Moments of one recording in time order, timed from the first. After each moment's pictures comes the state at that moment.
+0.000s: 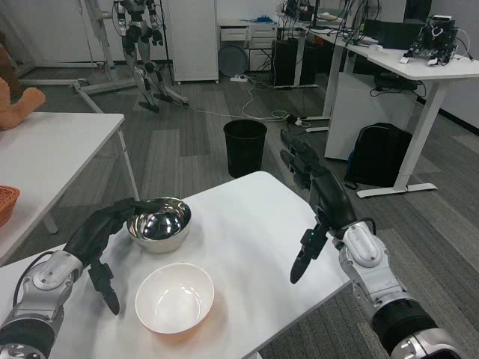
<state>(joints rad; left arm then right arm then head) -0.48 0.33 0.47 0.88 0.21 -0.59 -0.39 -0.75 -0.23 0.31 0.76 0.27 -0.65 0.13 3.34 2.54</state>
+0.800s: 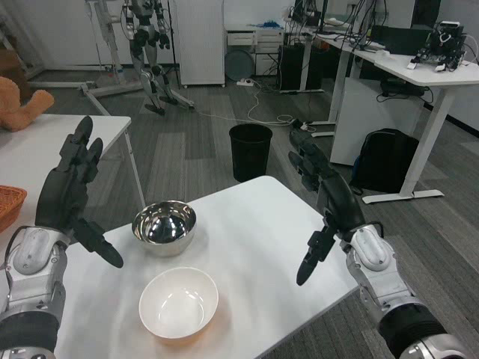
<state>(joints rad) -0.47 0.24 0.57 0.51 -0.05 -0.62 -0.32 -0.76 -0.26 0.32 0.77 0.30 -0.65 0.13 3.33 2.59</state>
